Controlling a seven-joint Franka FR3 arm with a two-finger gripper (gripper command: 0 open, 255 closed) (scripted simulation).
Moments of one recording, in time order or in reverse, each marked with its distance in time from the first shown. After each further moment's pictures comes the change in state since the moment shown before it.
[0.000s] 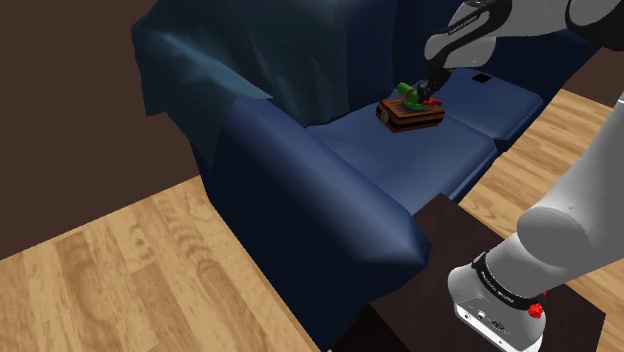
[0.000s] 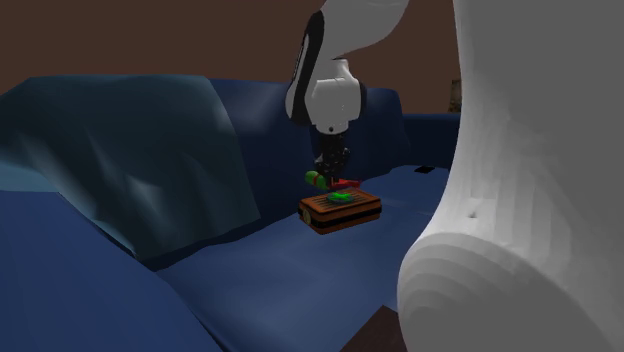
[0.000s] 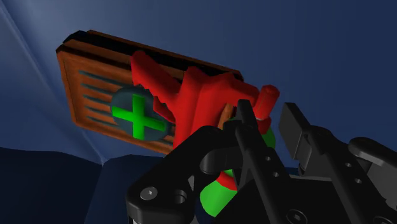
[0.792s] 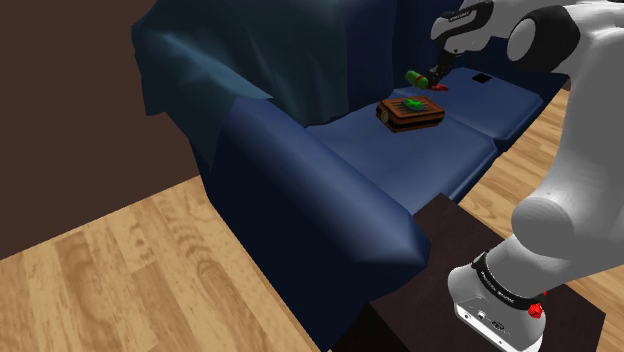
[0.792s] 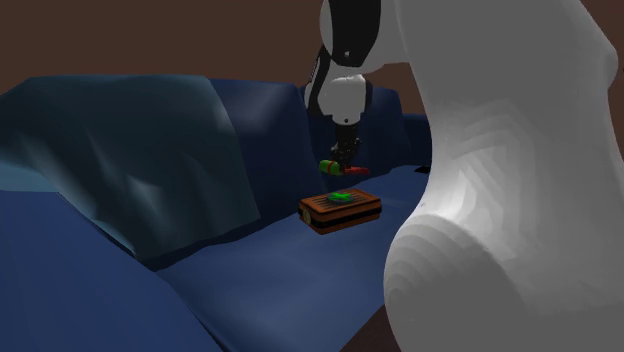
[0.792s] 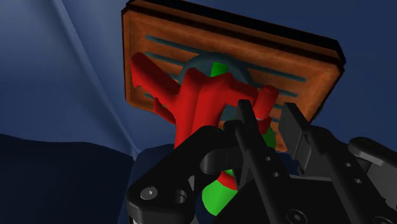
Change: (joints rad) arm -0.177 0.355 0.033 0.592 0.120 -0.235 -0.168
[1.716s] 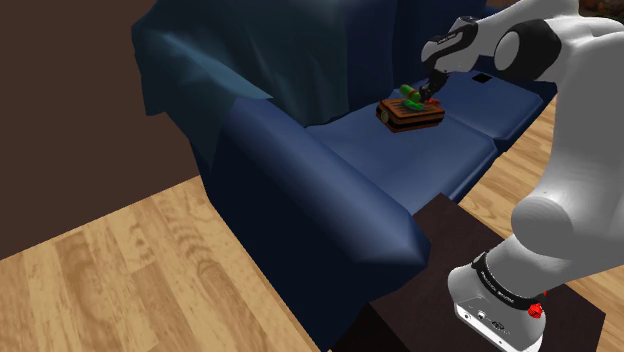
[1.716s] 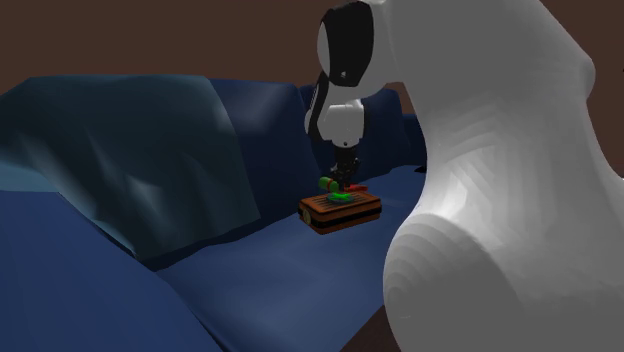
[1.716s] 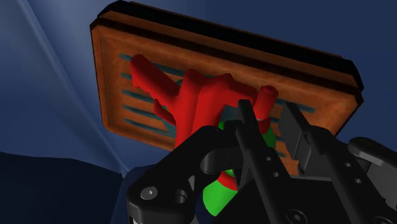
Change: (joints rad) arm -0.009 0.090 0.015 -0.035 0.017 0.124 -0.007
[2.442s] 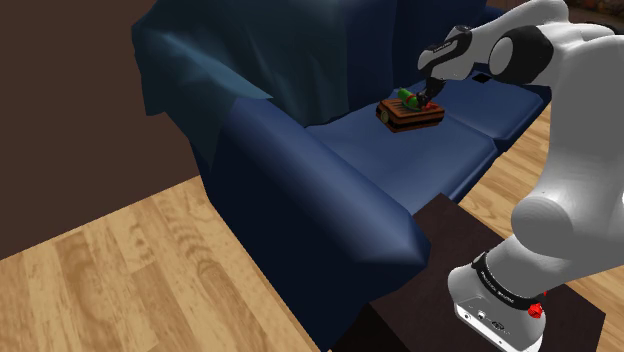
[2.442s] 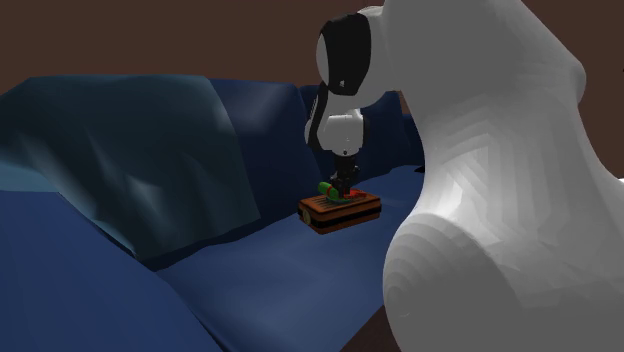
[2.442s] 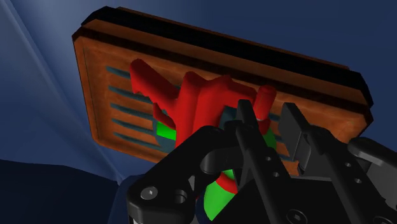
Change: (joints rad) arm -0.004 0.042 0.007 -0.004 0.007 0.047 -0.002
